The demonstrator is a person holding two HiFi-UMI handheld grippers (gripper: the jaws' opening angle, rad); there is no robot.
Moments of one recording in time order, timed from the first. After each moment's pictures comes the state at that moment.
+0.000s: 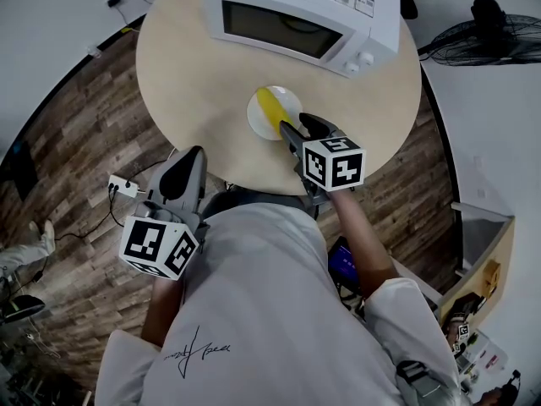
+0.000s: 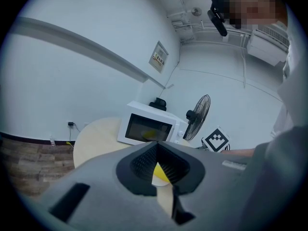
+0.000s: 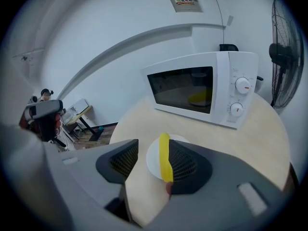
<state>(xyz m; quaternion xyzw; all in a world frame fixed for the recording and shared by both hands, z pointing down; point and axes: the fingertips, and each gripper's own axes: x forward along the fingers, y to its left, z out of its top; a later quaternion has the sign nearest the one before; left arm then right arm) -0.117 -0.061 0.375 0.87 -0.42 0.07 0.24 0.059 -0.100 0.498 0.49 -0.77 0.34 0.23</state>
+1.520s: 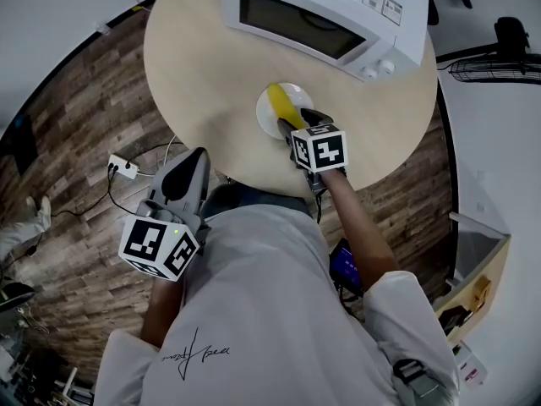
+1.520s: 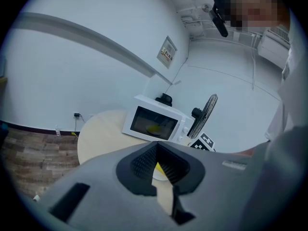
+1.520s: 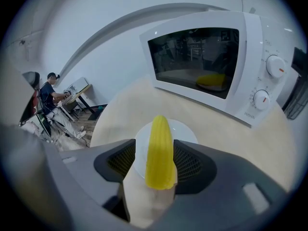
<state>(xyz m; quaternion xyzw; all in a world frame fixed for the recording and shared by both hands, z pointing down) -0.123 -0.061 0.398 0.85 -0.44 0.08 0.28 0.050 -0.120 0.583 0.44 -0.76 0.34 0.34</state>
